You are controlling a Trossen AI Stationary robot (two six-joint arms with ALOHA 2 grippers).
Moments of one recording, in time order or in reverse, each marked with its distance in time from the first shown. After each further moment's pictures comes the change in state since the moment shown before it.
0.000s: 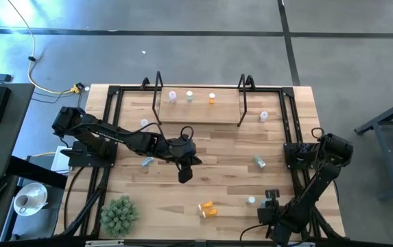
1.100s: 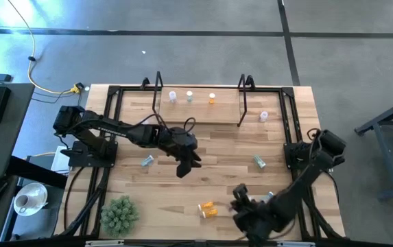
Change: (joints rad) left arm 0.108 0.000 0.000 -0.003 0.317 -0.053; right arm -0.235 0.002 0.360 -0.080 0.417 -0.866
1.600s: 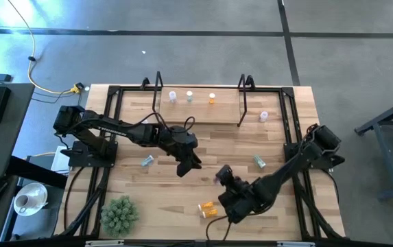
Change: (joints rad) left arm 0.009 0.000 0.000 0.039 0.058 -0.109; right arm -0.189 0.000 0.000 0.011 0.280 -0.500
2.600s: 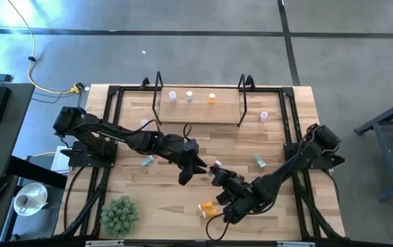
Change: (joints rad) left arm -0.094 0.019 0.002 0.152 -0.151 0.050; right arm -0.005 -0.001 0.000 0.132 0.261 -0.522
